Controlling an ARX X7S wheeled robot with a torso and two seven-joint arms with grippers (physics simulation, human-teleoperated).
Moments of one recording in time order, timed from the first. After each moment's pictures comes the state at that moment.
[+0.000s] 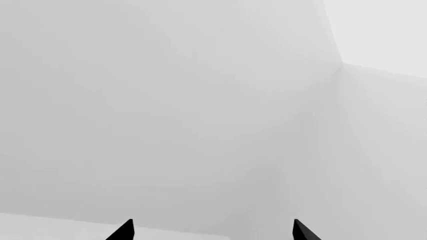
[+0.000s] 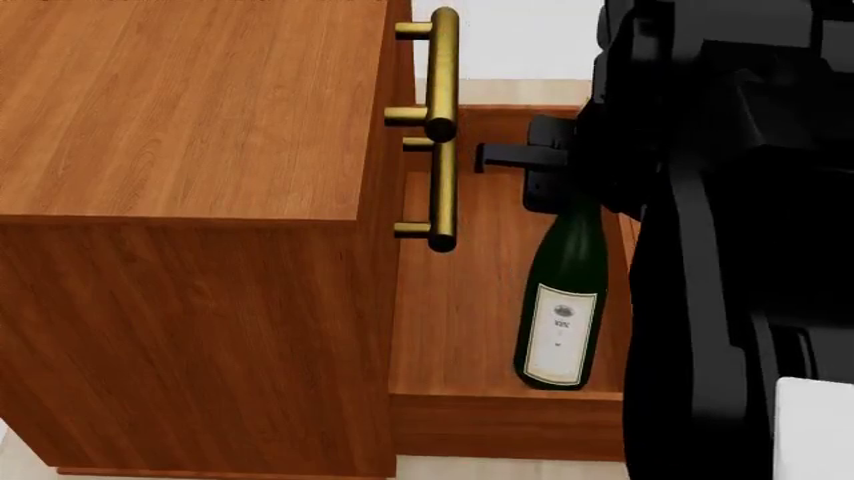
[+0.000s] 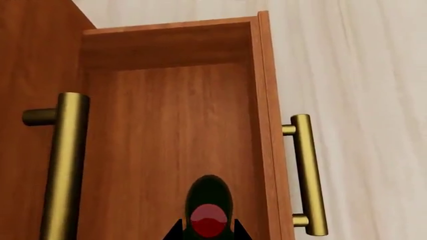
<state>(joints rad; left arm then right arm) -0.28 -0.39 -0.86 0.70 -0.85 -0.47 -0.65 1.89 0.07 -3.06 1.30 3.10 0.86 -0.02</state>
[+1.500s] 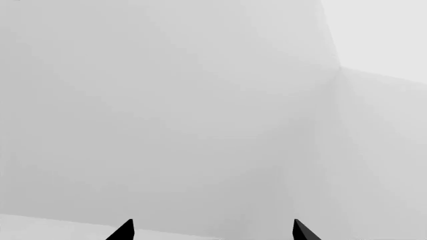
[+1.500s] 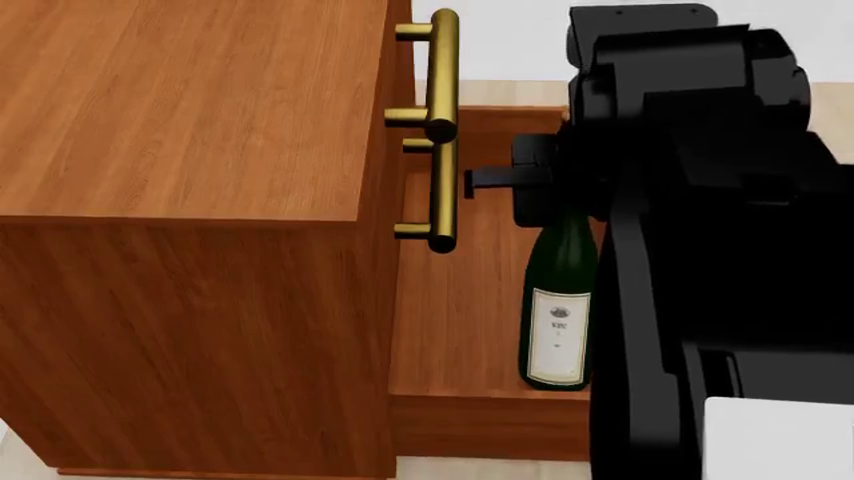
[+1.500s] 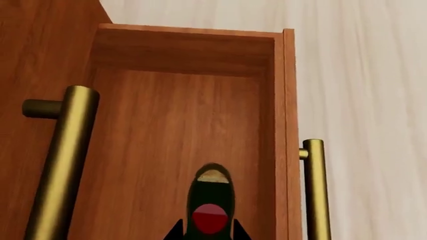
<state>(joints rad) -0.26 -0.39 -0.86 0.70 -0.87 -0.45 -0.66 1.82 0.03 -3.13 1.31 3.02 0.74 -0.14</state>
